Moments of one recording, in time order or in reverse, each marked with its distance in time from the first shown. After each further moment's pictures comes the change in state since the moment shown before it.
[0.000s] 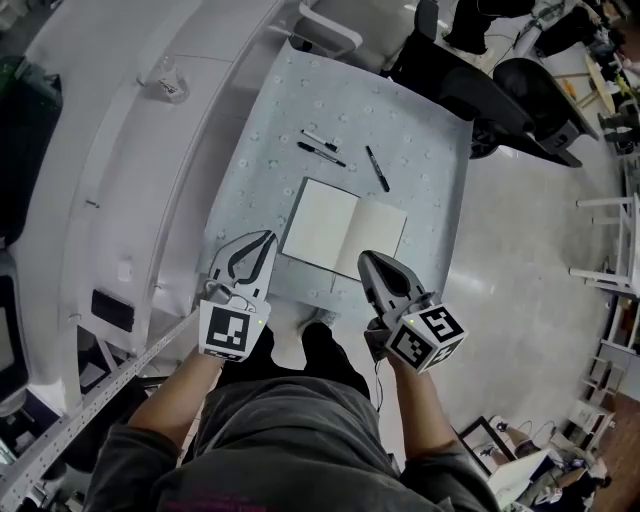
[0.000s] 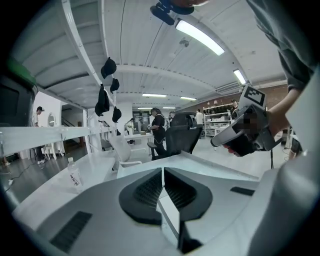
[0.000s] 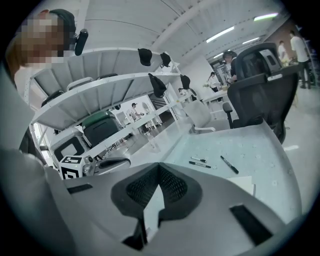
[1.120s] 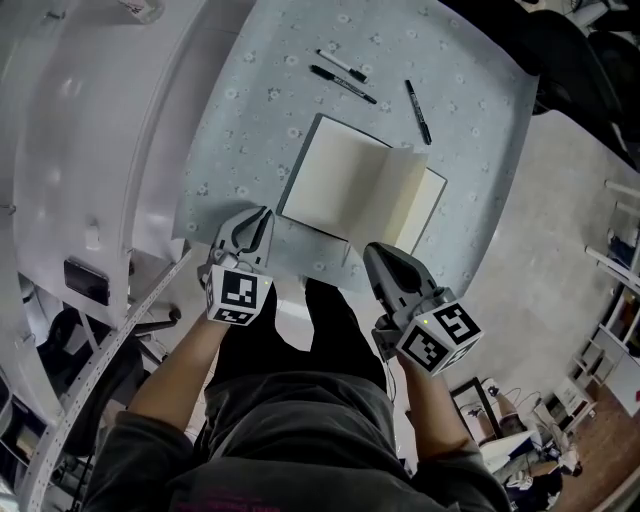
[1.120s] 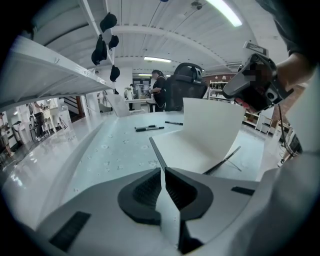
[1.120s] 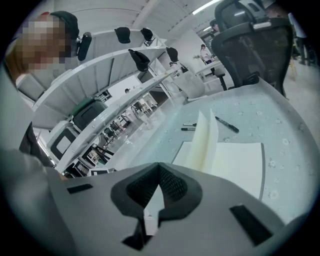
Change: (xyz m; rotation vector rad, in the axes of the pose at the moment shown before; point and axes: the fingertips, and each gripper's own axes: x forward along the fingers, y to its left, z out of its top) left arm 0.056 -0.022 -0.222 -0.065 0.384 -0.009; right arm 0.042 -0.056 -0.107 0.154 0.232 0.012
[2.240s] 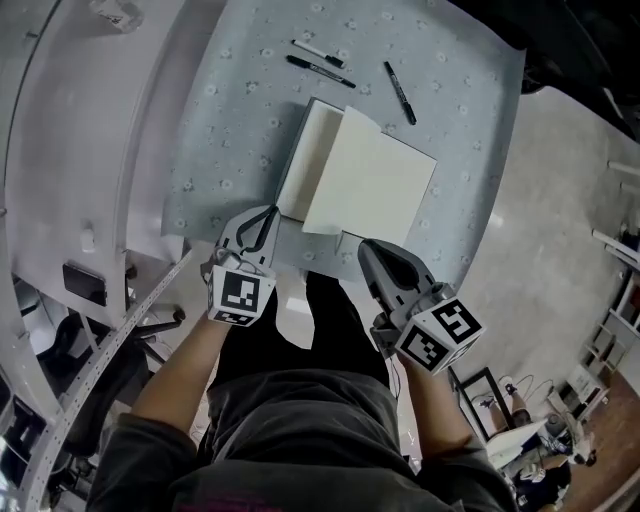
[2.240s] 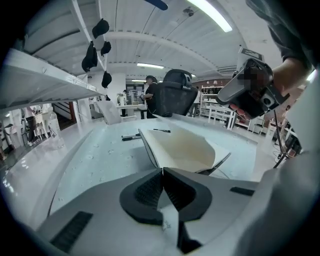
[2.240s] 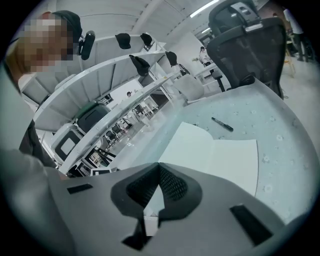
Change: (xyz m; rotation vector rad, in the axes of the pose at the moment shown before) left arm 0.002 -0.041 0.027 0.052 -0.065 -0.065; right arm -0.027 -0.004 -0.006 0.009 -0.034 0.021
